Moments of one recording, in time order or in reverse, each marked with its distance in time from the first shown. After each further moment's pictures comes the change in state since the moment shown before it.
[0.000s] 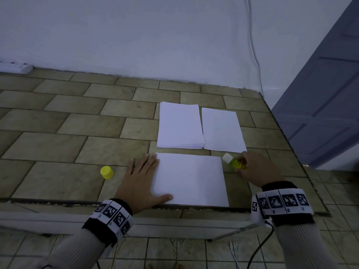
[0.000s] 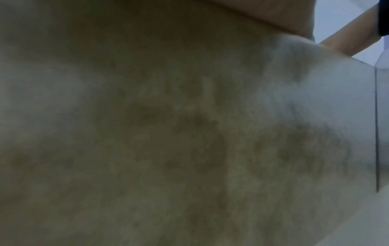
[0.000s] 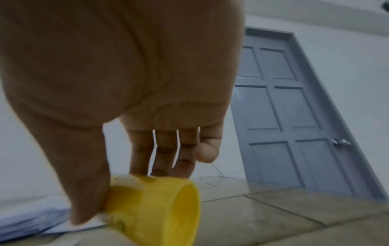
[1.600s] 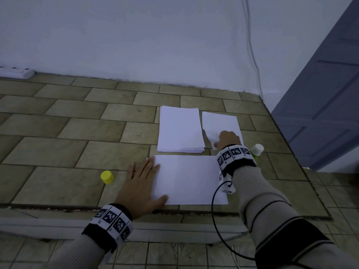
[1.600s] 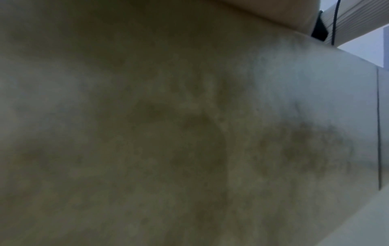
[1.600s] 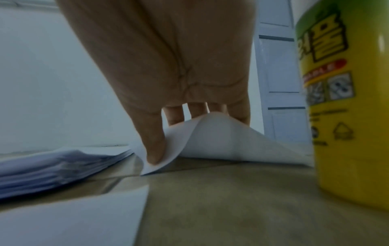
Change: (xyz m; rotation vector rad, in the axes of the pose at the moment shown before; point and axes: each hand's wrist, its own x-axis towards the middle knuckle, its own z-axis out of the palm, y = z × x) left_hand -0.001 -0.006 0.006 0.022 0.050 0.044; right_hand 0.108 -0.064 0.006 0.063 0.056 0.279
